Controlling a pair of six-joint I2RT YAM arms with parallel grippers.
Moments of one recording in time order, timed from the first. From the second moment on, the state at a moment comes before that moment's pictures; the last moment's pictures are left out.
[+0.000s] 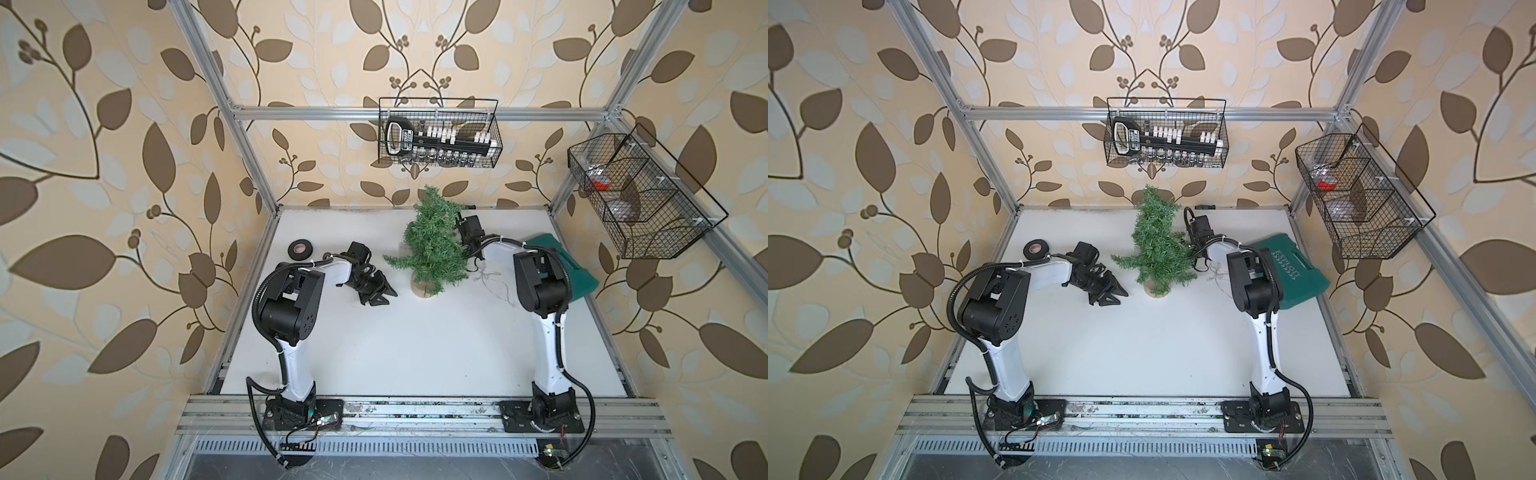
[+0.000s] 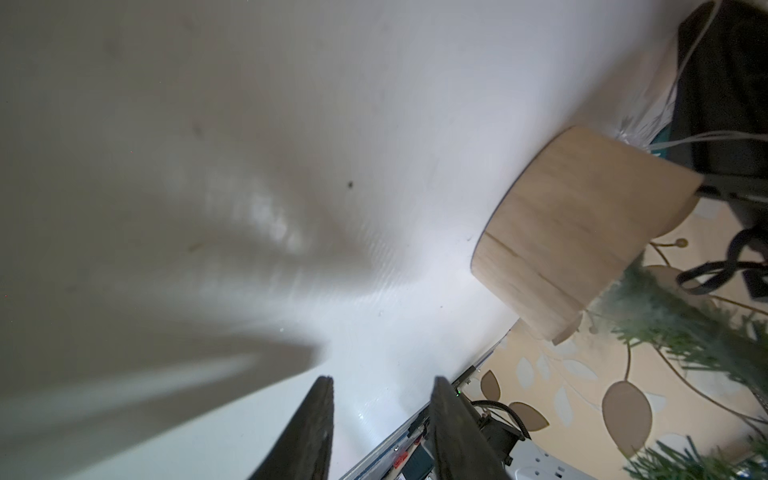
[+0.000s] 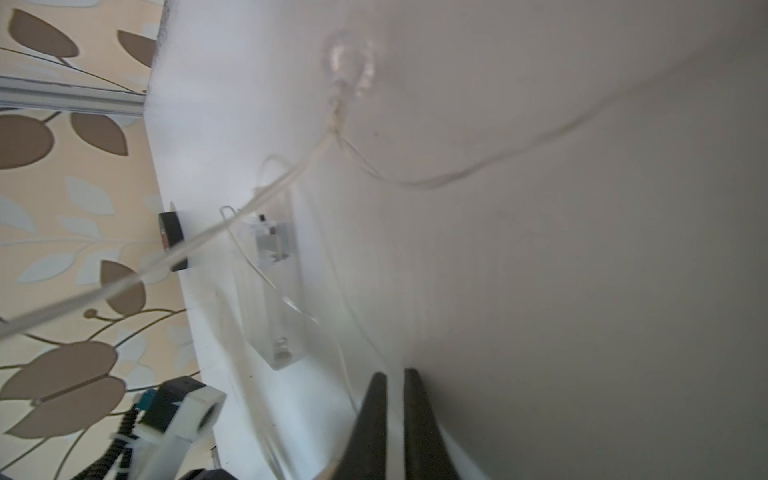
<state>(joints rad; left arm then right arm) -0.27 1.91 1.12 -0.49 0.73 -0.82 0.22 2.26 1.55 -0.27 -0.50 0.71</state>
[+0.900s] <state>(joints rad) -0.23 1.87 1.18 -0.56 0.79 -0.81 0.16 1.88 1.13 -0.08 -0.56 0.69</state>
